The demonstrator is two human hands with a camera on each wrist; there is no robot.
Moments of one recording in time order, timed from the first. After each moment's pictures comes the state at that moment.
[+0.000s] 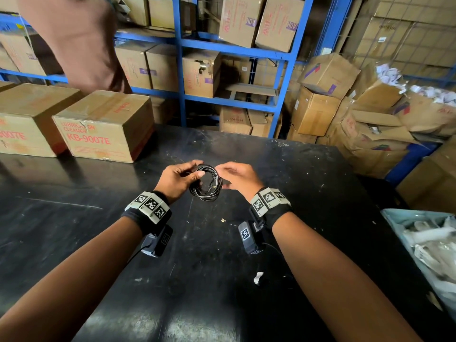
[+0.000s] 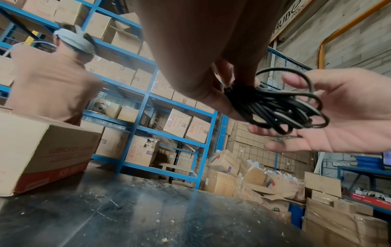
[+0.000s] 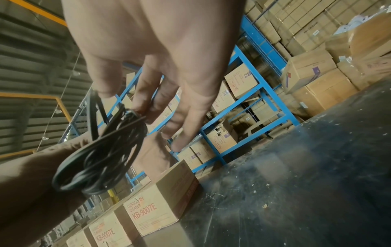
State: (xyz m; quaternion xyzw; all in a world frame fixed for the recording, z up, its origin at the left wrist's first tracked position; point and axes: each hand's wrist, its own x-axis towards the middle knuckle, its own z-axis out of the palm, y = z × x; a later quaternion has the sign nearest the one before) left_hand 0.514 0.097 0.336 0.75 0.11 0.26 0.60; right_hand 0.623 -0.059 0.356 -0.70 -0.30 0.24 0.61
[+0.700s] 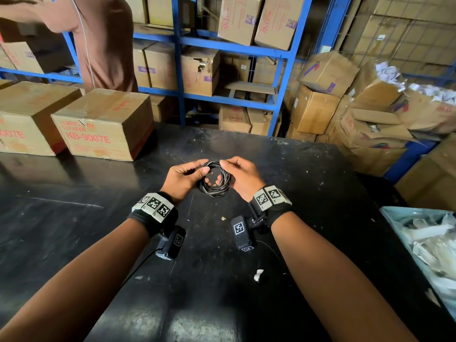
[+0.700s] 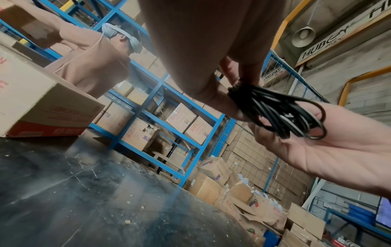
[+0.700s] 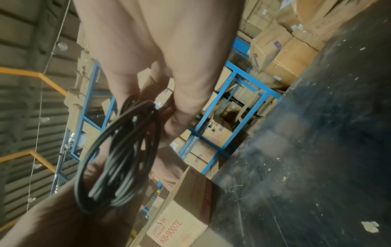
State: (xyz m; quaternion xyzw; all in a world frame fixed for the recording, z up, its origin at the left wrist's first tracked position) left_hand 0.512 0.073 0.344 0.62 0.10 0.25 0.74; right_hand 0.612 -0.056 0.362 -0.57 -0.21 0.29 0.74
